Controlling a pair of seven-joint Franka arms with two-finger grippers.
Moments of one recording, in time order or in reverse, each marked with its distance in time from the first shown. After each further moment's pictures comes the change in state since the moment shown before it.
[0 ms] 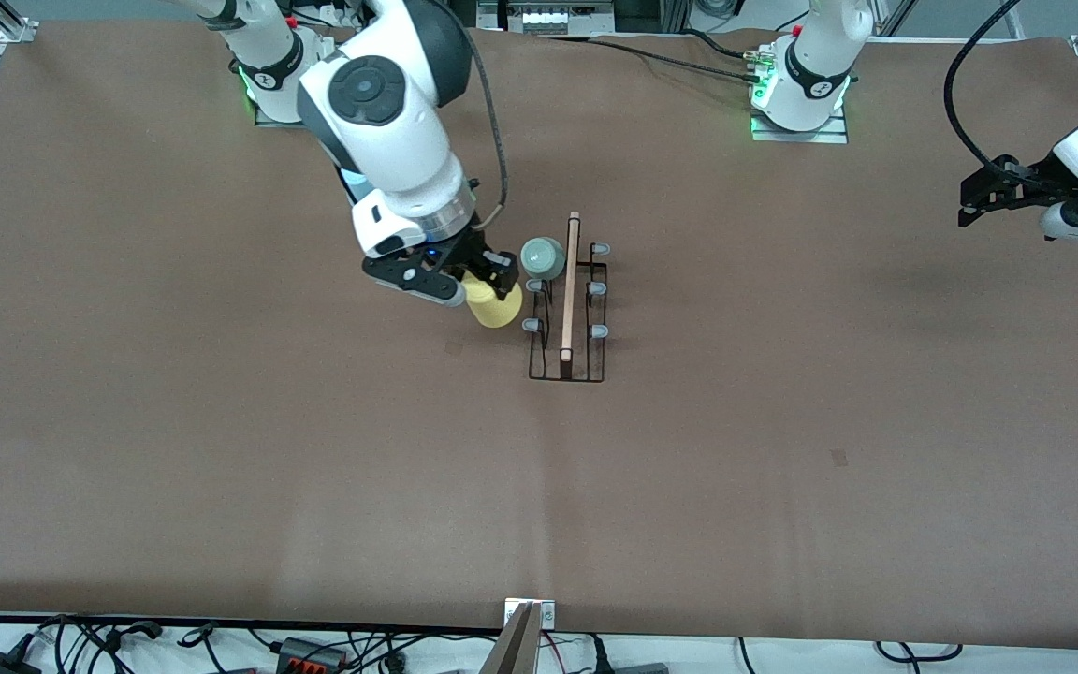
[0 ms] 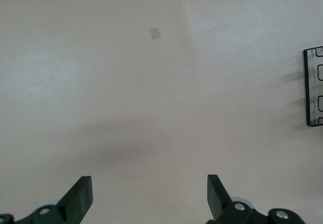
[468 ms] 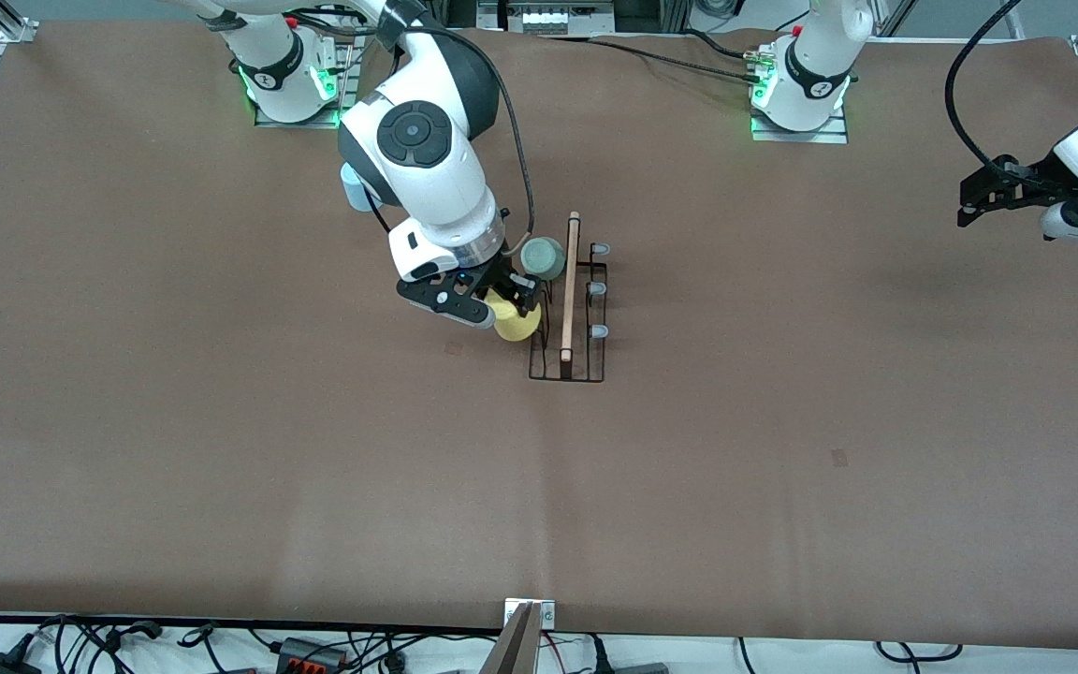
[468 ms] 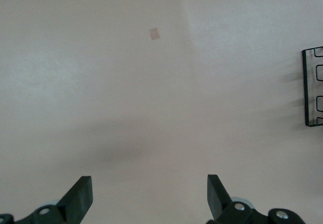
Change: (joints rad) left arm 0.000 0.000 0.001 0.000 -0.002 -0.001 0.000; right arm 0.023 0.106 -0.003 0.050 -0.021 0.056 0.031
